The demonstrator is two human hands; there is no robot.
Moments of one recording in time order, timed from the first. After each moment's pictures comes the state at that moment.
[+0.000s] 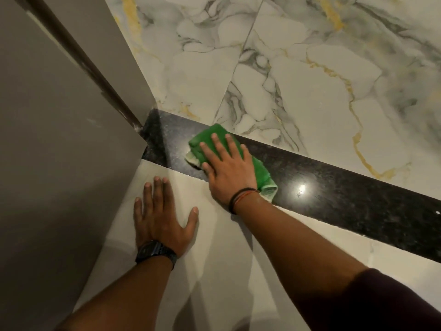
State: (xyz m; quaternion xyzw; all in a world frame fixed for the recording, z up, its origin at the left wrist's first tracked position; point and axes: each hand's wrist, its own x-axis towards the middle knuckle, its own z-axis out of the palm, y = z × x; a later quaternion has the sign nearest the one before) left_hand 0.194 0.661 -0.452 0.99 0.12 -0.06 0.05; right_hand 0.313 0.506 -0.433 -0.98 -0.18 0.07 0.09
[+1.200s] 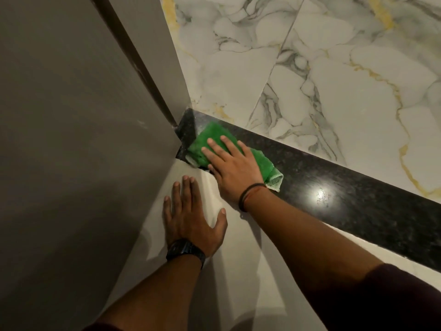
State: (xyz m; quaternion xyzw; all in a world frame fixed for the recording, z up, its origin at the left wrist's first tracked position) left_hand 0.199 0.659 -0.447 0.98 0.16 -0.08 0.06; right_hand 0.326 0.556 -0.433 -0.95 -0.30 0.07 0.07
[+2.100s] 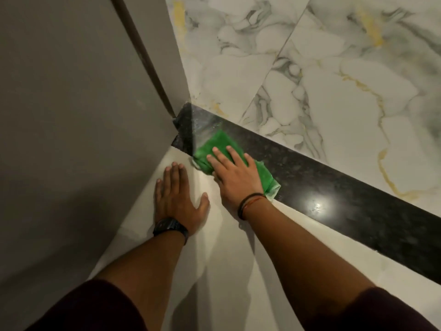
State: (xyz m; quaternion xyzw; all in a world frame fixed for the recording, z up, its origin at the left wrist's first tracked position) left_hand 0.198 0.659 -0.443 0.98 0.17 -0.06 0.07; right_hand 0.288 0.518 -0.430 -0.95 -0.29 0.08 0.09
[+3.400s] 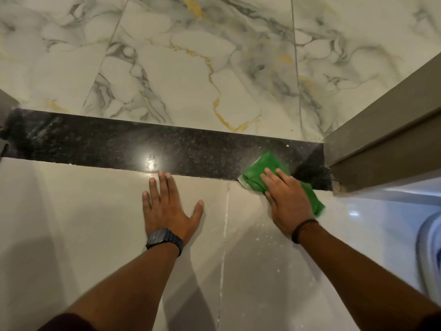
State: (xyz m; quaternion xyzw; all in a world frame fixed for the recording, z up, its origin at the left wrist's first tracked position) left_hand 0.136 0.386 -0.449 0.99 0.02 -0.10 0.08; right_hand 0.115 0.106 -0.424 -0.99 -0.04 0.02 0.12
